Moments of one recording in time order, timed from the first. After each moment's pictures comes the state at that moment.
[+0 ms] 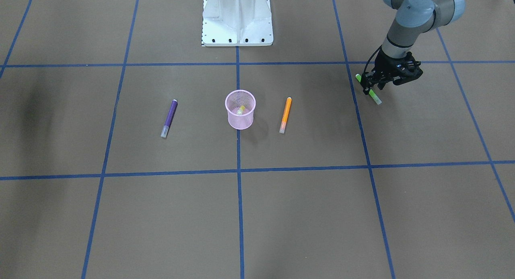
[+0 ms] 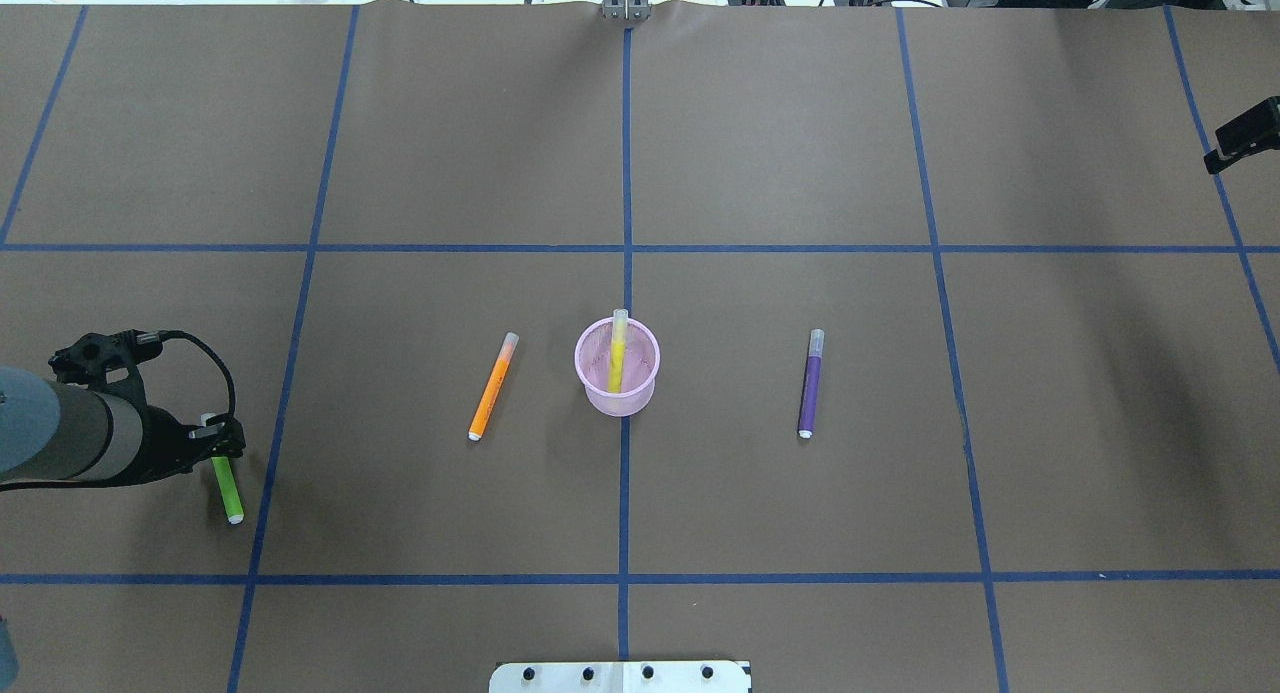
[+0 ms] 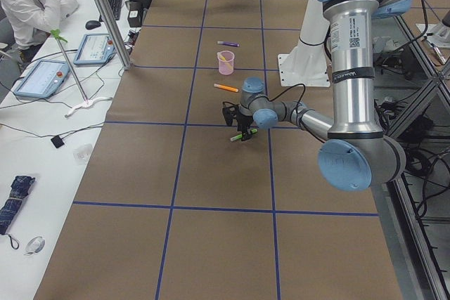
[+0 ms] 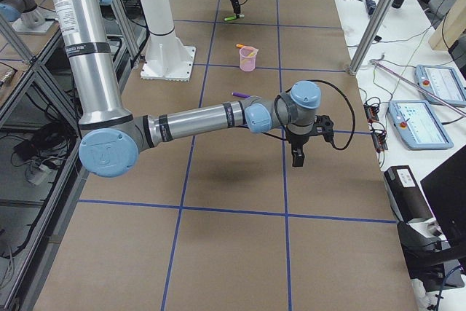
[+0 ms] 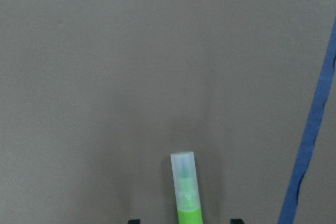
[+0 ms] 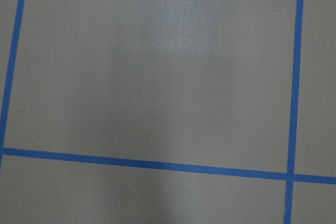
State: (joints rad) left arm -0.52 -1.43 -1.93 -2.09 -1.81 -1.51; right arm 1.36 -1.38 1.60 -1.47 2.30 0.30
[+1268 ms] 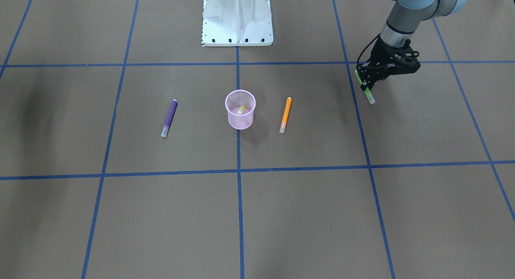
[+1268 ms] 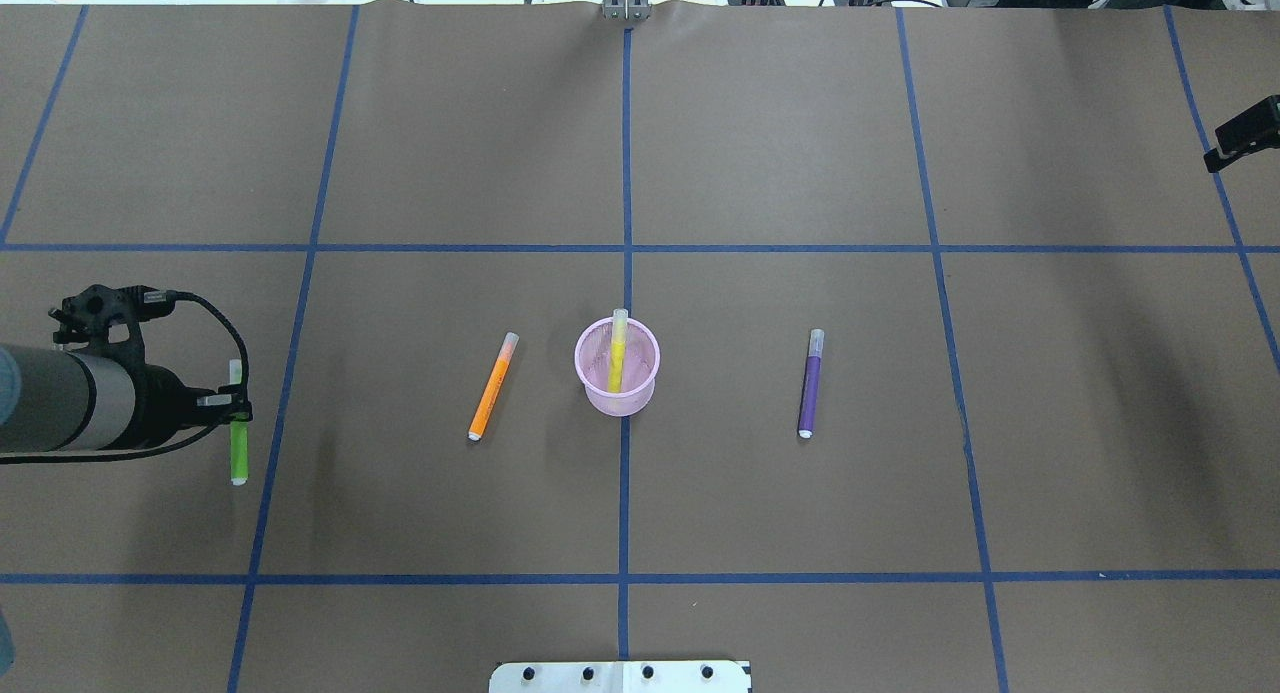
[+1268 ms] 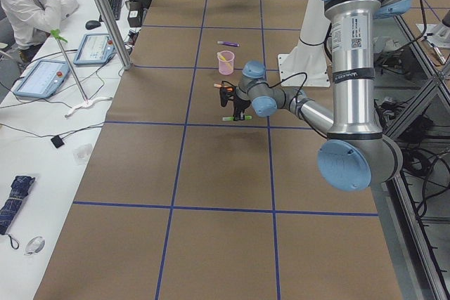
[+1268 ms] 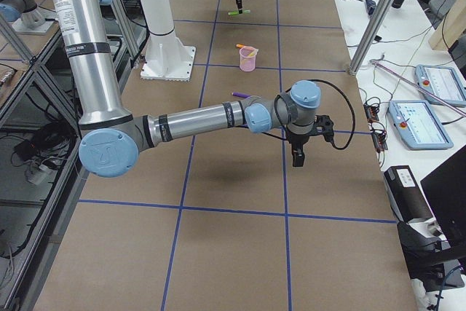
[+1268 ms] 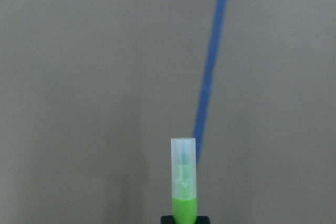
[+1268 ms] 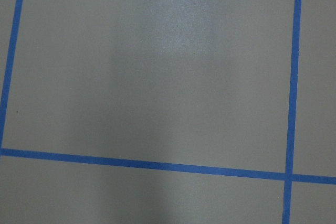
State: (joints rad) left arm -0.59 -1.50 -2.05 -2.09 -1.74 -1.30; right arm 1.36 -1.38 1.60 -1.46 2.29 0.30
